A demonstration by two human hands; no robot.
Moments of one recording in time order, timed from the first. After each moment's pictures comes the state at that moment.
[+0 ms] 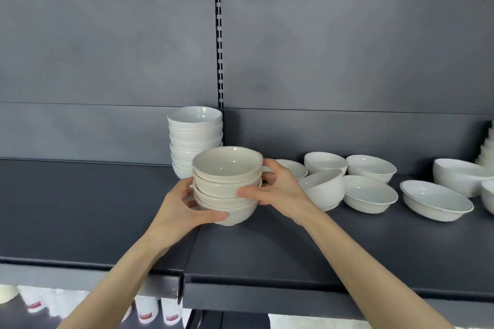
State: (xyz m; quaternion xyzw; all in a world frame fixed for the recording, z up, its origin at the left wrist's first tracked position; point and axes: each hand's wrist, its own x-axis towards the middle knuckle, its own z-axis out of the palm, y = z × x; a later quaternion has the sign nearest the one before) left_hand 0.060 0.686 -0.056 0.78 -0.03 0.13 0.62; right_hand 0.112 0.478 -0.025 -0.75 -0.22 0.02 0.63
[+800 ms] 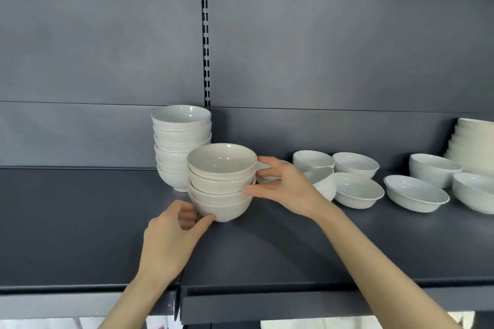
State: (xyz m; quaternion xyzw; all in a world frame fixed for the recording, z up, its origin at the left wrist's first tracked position) left_hand 0.045 0.676 -0.069 0.86 0.05 0.22 0.45; right_hand 0.103 0.468 -0.010 -0.82 -0.21 -0.01 0.54
